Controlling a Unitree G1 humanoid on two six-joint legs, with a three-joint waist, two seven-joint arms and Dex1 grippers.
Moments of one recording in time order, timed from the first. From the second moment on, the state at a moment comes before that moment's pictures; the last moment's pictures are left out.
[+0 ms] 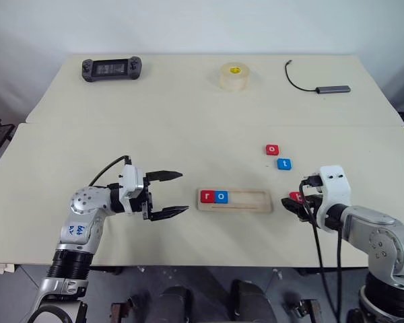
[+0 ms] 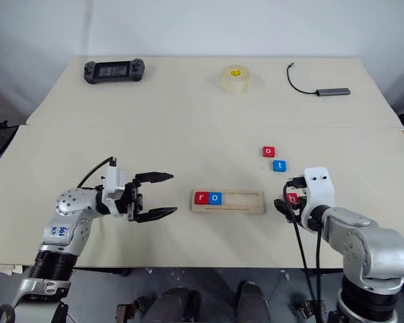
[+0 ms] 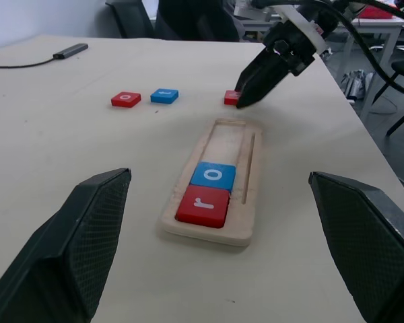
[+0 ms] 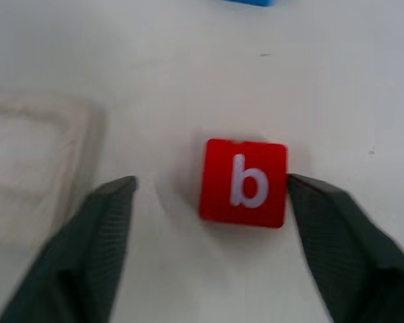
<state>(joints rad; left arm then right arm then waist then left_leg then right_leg) -0.36 0.51 0.01 0.12 -0.43 -0.02 -1.20 -0.27 -0.54 -0.33 -0.63 0.39 1.54 0.35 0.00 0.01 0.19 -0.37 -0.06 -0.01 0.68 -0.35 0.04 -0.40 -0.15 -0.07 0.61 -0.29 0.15</state>
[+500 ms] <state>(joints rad) -0.34 0.51 0.02 0.04 -0.43 0.01 -1.20 -0.35 -1.02 -0.01 0.10 0.24 0.24 1.26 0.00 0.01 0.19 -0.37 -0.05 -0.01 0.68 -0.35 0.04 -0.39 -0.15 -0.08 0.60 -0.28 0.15</state>
